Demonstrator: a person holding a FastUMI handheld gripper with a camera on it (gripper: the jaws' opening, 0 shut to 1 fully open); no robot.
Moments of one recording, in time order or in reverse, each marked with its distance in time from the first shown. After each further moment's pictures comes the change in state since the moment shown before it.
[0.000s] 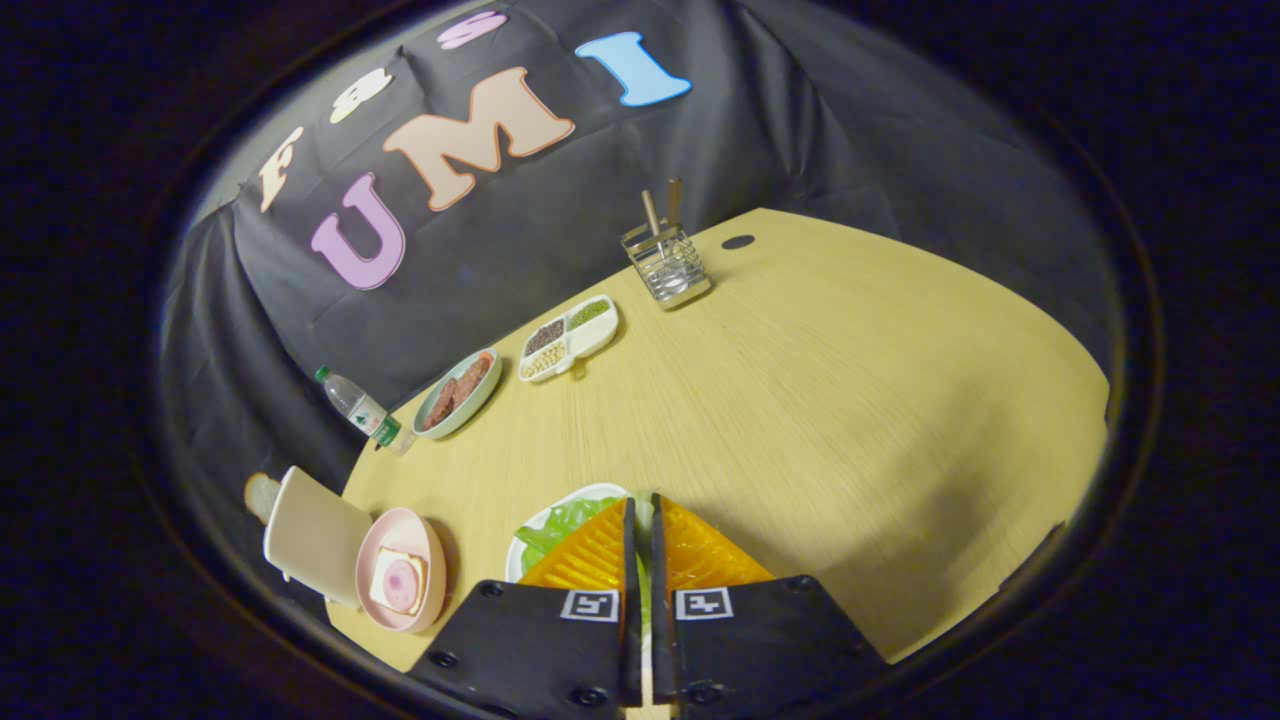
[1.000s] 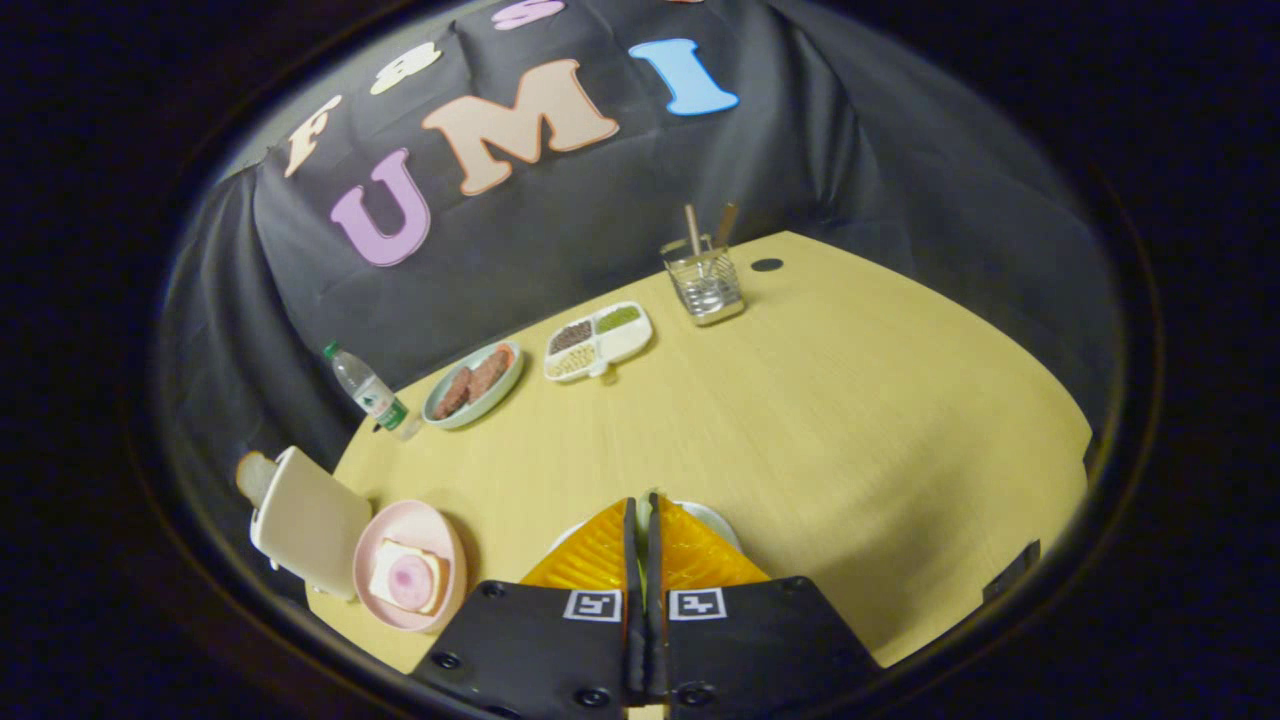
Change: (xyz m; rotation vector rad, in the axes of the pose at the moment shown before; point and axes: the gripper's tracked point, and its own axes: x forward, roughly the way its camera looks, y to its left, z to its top) arm -0.021 0.062 0.015 -0.089 -0.019 0.022
